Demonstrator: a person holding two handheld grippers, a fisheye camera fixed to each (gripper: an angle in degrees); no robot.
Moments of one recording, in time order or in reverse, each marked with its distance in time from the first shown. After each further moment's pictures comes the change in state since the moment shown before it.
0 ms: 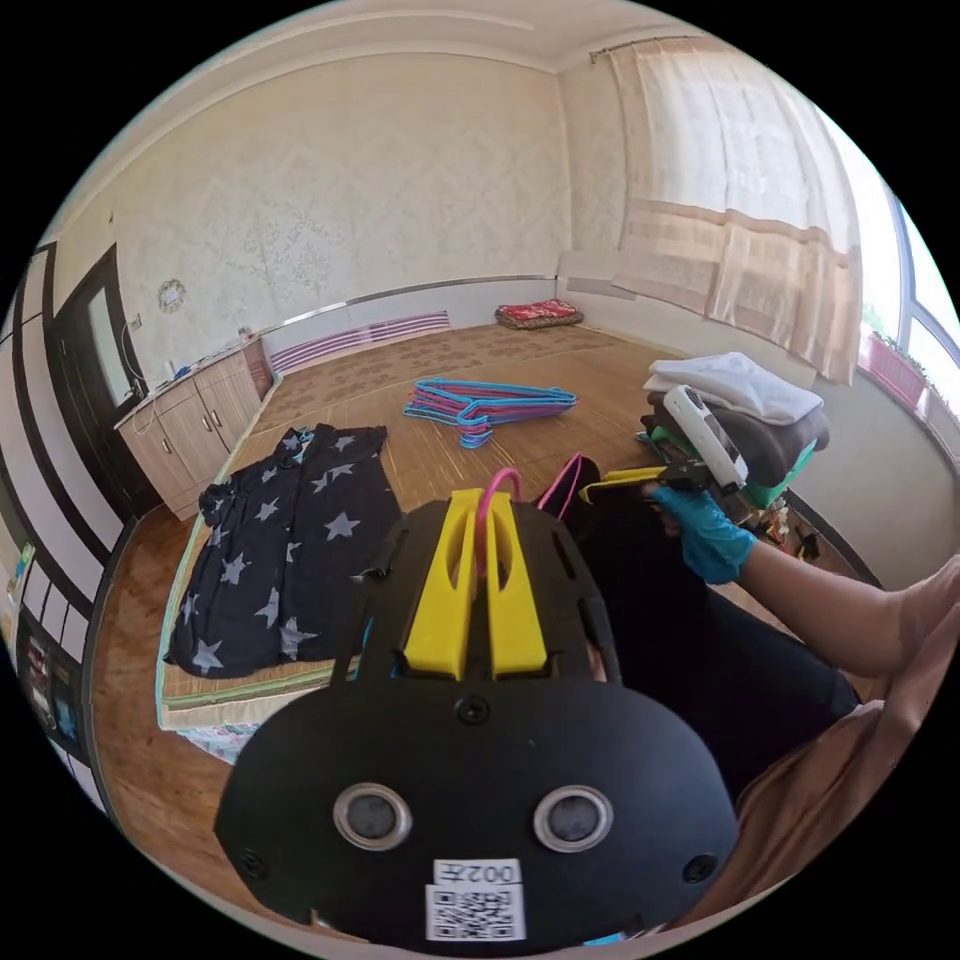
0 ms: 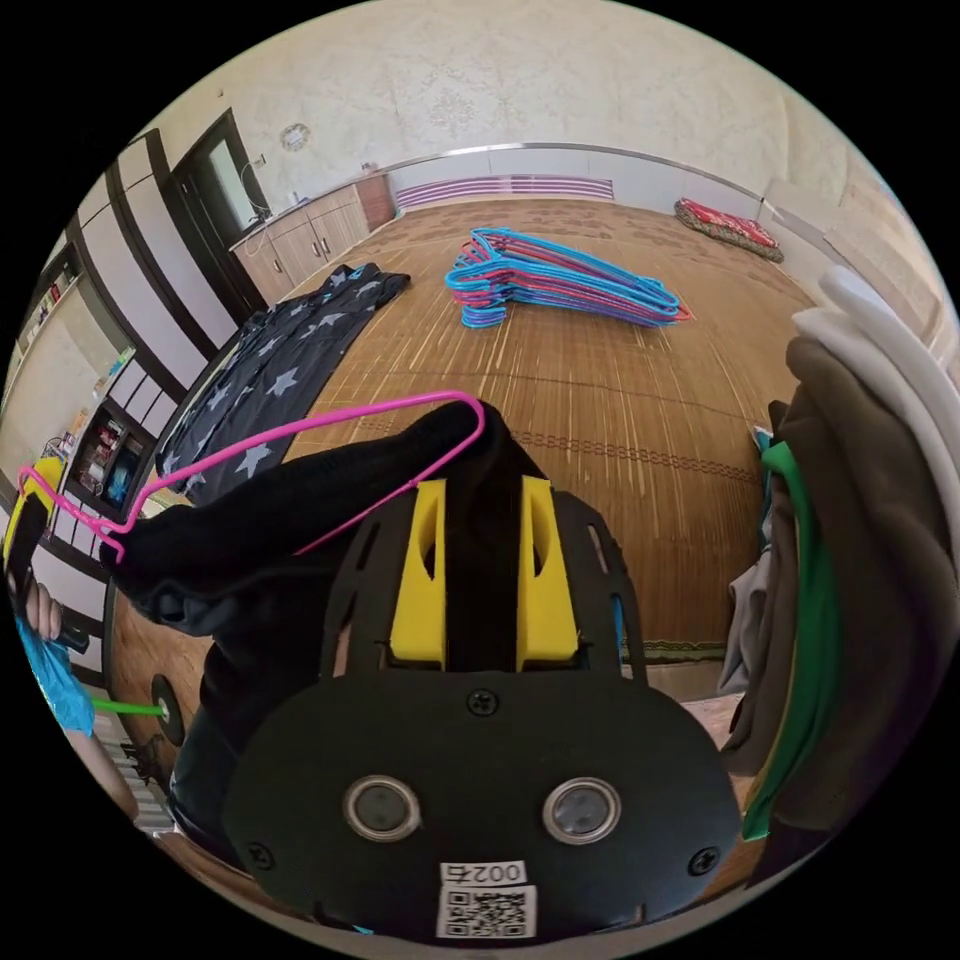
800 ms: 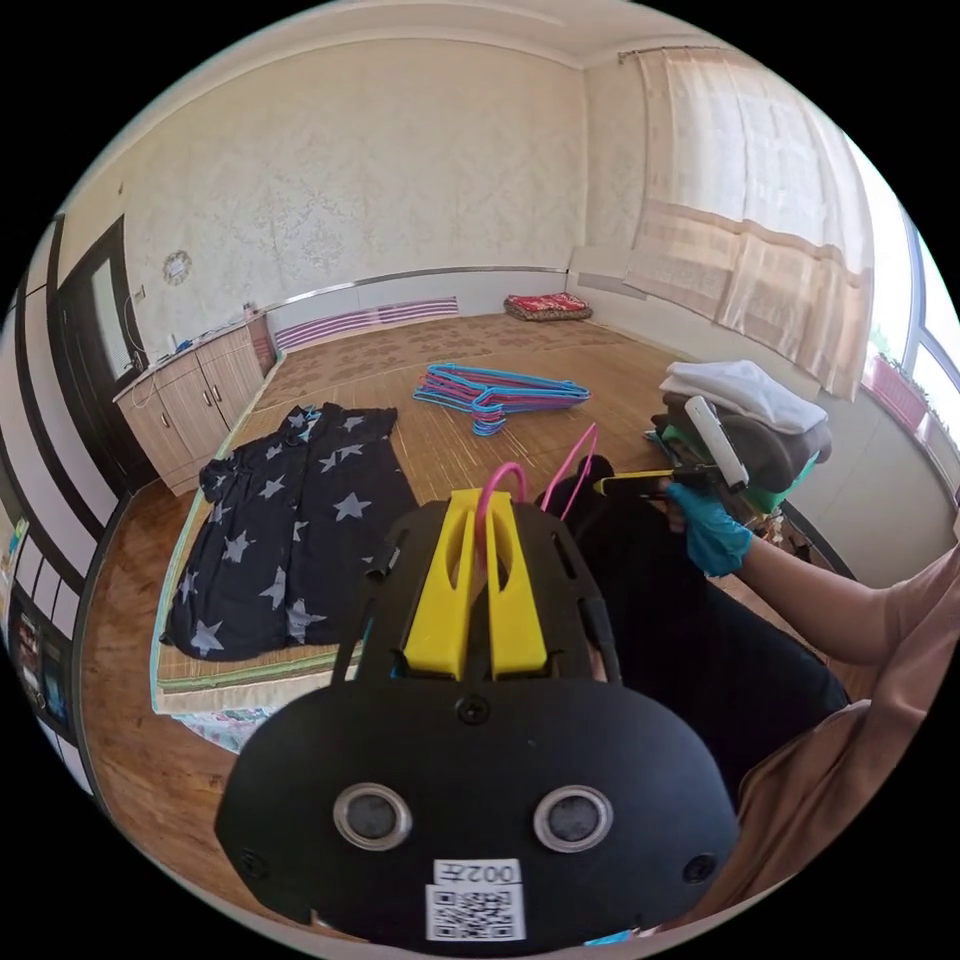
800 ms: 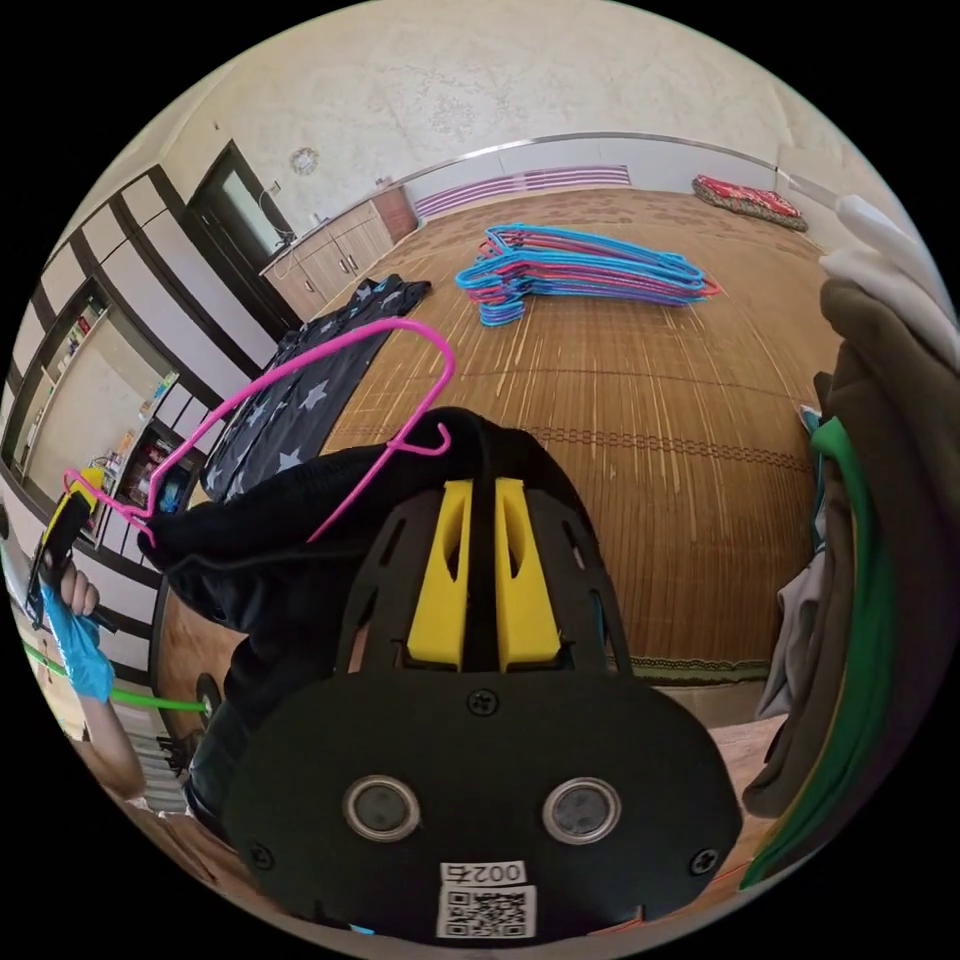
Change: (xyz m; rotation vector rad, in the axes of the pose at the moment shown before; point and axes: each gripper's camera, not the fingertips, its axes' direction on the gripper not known) left arm -0.029 -0.004 -0.007 -0.017 -0.010 -0.073; right arm 0.054 0.011 -0.012 0.024 -0.180 0.029
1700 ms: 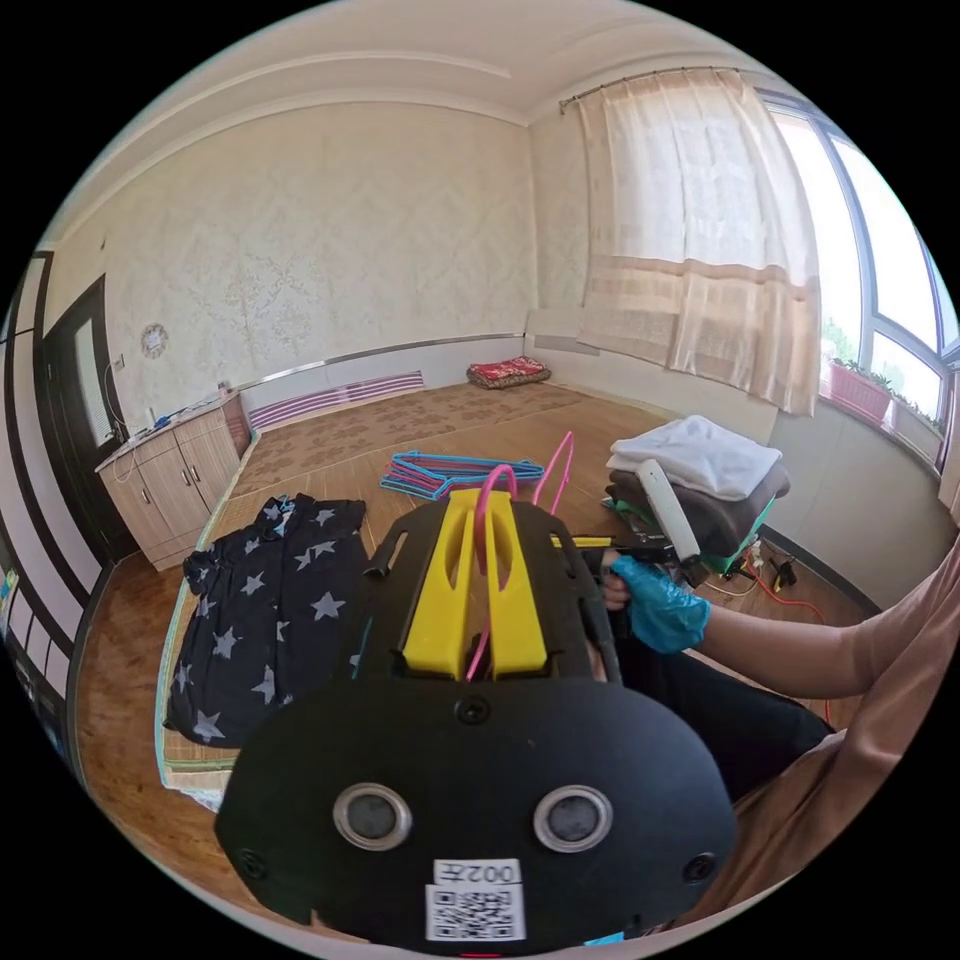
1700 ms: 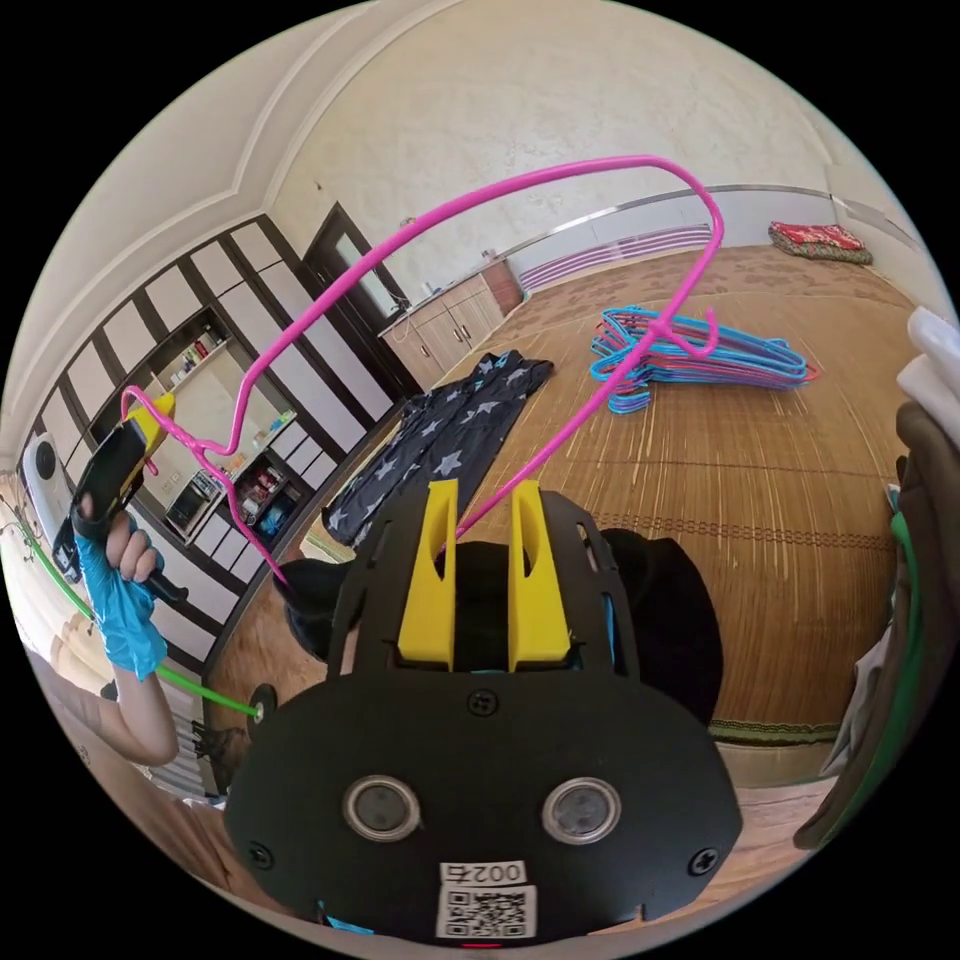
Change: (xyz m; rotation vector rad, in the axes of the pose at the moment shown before) left arm 0.032 -0.082 -0.030 0.182 0.052 0.088; right arm -0.008 -0.012 -0.087 0.228 -0.291 -0.072
